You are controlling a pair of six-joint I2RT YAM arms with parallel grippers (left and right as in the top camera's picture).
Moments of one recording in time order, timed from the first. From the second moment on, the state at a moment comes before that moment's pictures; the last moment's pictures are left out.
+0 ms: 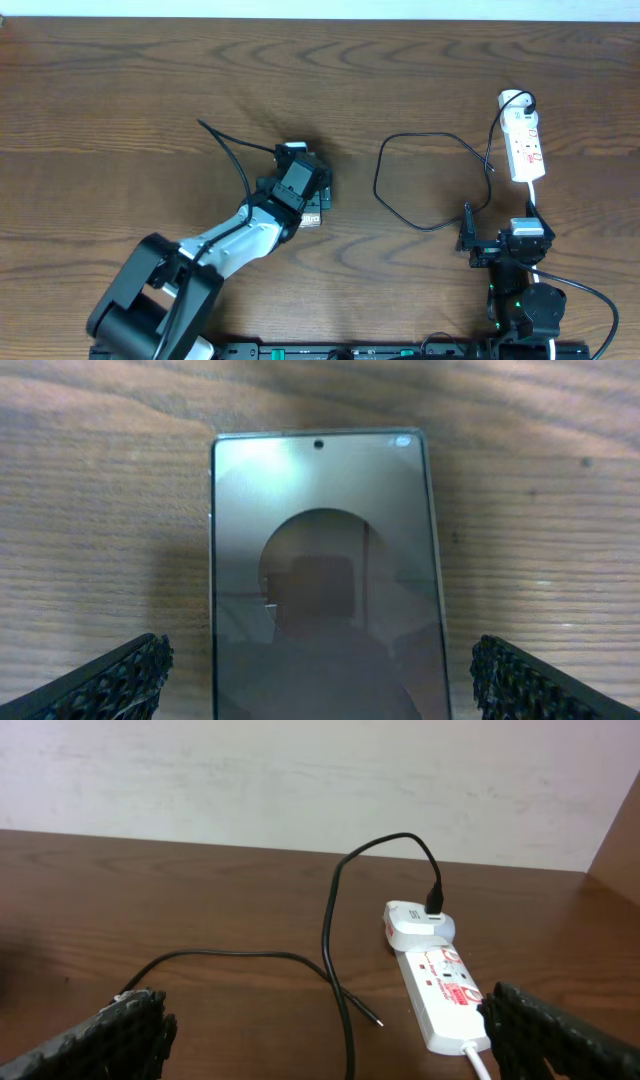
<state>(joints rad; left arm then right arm) -0.59 1.68 0.76 -0.06 -0.26 -0.55 -0.03 0.01 0.01 -0.07 -0.04 -0.07</state>
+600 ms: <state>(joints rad) -0.59 1.73 0.76 -0.03 -0.24 -0.55 -0.03 0.01 0.01 -0.07 -0.04 -0.07</state>
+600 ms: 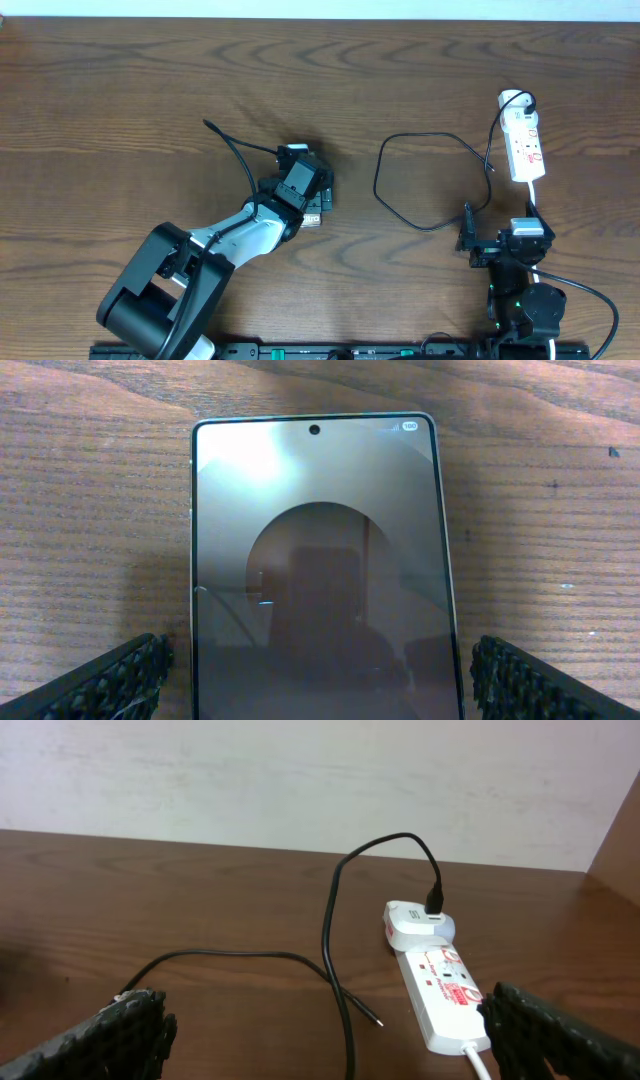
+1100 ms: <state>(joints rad) -0.59 1.73 0.77 -0.07 -0.24 -0.56 -0.03 0.01 0.01 -0.07 -0.04 -0.07</state>
